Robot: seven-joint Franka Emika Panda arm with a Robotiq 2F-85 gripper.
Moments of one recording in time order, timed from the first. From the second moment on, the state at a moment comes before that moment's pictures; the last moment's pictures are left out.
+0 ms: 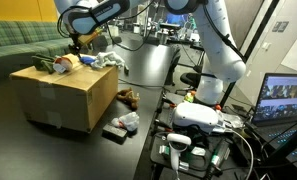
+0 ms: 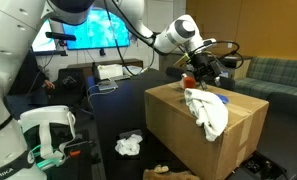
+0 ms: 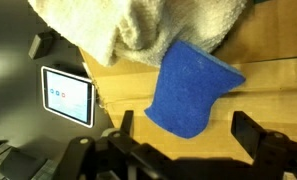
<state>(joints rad) 0.22 0.61 -0.15 -1.41 -0.48 2.08 0.45</state>
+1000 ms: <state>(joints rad) 0.22 0.49 0.01 -1.56 -0.31 2.31 0.33</state>
